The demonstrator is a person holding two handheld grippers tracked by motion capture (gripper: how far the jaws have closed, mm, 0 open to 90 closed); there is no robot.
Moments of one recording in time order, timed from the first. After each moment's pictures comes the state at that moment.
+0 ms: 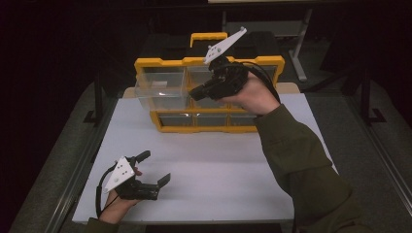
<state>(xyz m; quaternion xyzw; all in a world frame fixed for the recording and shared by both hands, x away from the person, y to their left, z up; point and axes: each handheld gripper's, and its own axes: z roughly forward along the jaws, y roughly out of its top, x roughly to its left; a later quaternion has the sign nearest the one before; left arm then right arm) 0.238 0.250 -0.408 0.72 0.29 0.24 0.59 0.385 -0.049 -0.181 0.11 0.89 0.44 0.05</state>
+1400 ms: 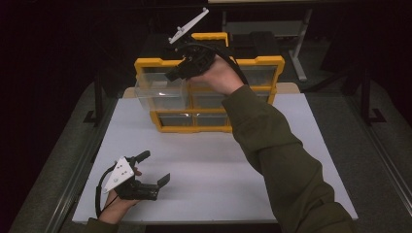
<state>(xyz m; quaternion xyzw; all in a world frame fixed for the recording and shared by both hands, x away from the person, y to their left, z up) 0.238 0.252 -0.408 0.72 0.29 0.24 0.58 0.429 0.017 -0.166 0.15 0.89 0.43 0.08</state>
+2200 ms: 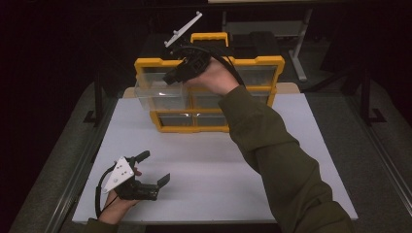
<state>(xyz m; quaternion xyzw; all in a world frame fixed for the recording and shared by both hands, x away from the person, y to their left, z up) 0.237 0.251 -0.408 0.72 0.29 0.24 0.59 0.434 0.025 -0.174 0.16 0.89 0.42 0.08</state>
